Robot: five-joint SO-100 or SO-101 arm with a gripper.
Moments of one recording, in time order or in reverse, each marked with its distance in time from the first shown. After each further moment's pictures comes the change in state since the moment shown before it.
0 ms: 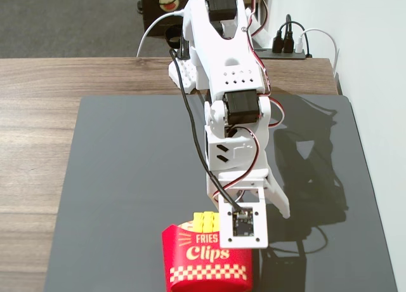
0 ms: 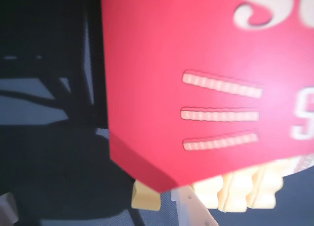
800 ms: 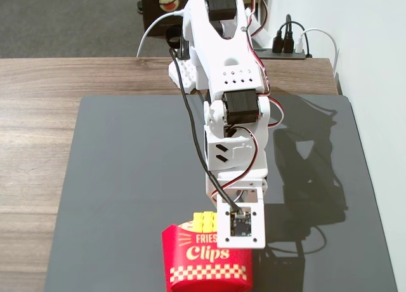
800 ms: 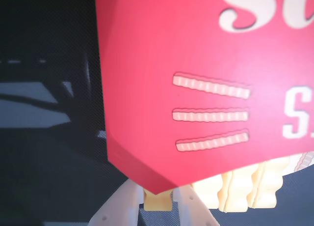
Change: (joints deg) arm 0.1 0.0 0.0 0.0 1.4
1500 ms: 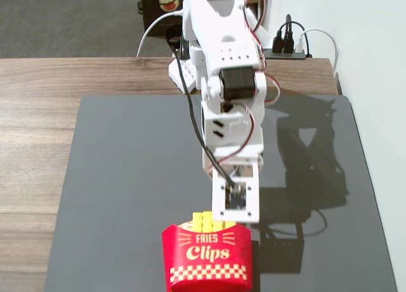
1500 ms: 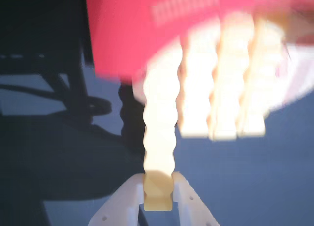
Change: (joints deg) arm 0.0 16.3 18.4 -0.1 1.1
